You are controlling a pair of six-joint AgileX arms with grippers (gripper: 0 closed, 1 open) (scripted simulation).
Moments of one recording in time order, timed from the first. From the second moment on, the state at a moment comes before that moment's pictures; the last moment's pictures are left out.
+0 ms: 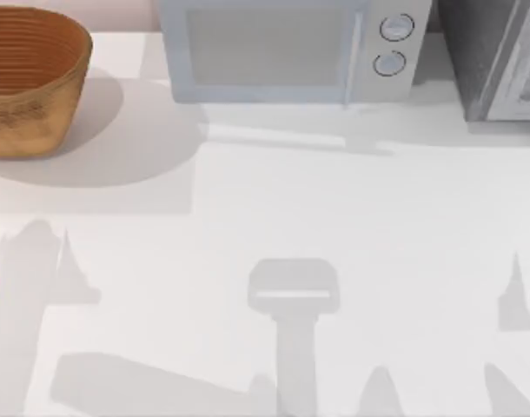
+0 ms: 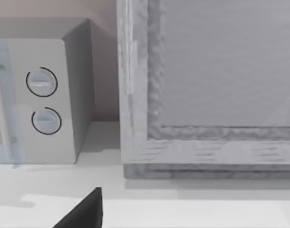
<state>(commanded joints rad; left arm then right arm) 0.02 0.17 0.16 0.07 0.02 0.00 0.00 0.00 0.00 0.00 0.00 0.00</state>
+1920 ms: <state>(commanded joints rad) -0.96 1.43 0.79 0.63 -1.33 -0.07 0.00 0.00 0.00 0.00 0.00 0.00</state>
